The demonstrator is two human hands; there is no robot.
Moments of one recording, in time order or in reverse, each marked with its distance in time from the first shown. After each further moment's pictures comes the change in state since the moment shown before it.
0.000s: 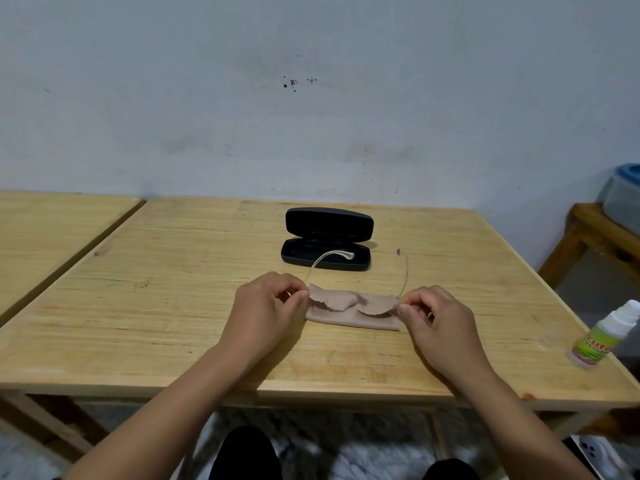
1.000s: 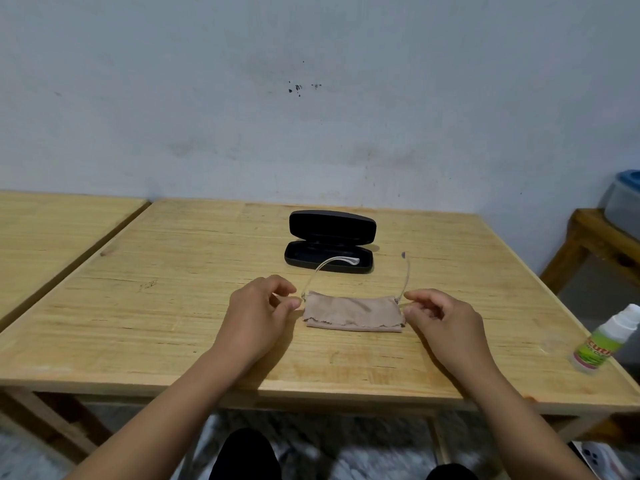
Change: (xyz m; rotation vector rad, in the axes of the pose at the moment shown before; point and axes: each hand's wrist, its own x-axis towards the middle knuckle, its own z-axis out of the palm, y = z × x) left_hand -0.001 -0.004 -0.006 0.035 -0.052 -0.180; right_hand 0.004 0.001 -0.005 0.135 -0.024 0.218
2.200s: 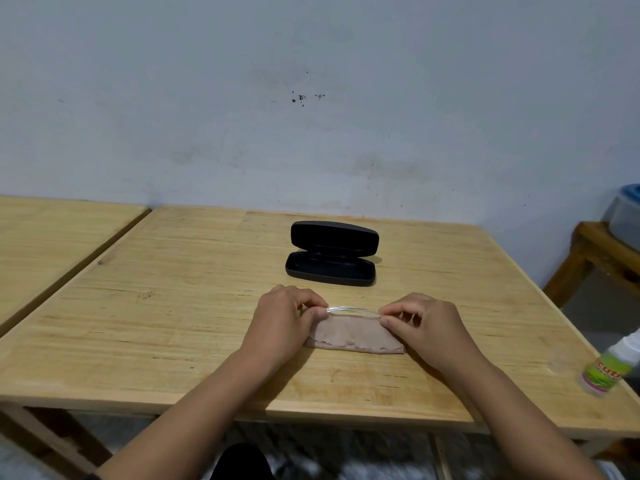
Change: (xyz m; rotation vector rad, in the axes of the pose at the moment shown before) left_hand 0.015 0.017 0.019 -0.070 -0.064 0.059; right_hand 0.022 -0.015 0.009 -0.177 -0.212 -0.243
